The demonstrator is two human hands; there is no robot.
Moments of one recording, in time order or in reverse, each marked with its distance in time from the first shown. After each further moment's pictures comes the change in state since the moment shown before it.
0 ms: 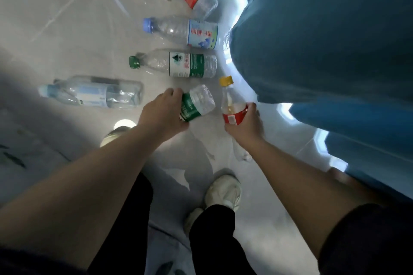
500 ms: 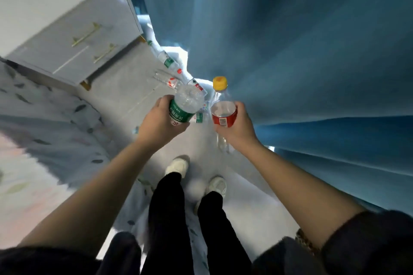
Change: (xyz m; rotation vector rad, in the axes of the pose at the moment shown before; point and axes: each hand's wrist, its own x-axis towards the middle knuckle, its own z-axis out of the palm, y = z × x) left_hand -0.294 0.136 -0.363 -0.363 0.384 -0.040; right_hand -0.369 -0.194 -0.280 0.308 0.084 -0.423
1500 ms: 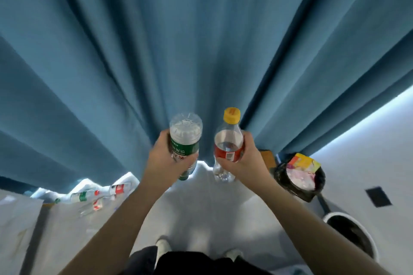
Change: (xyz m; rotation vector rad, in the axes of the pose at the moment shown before) left_hand -0.283 0.309 0.028 -0.168 -0.438 0.713; right_hand -0.421 0.063 -0.219 0.512 0.847 0.022
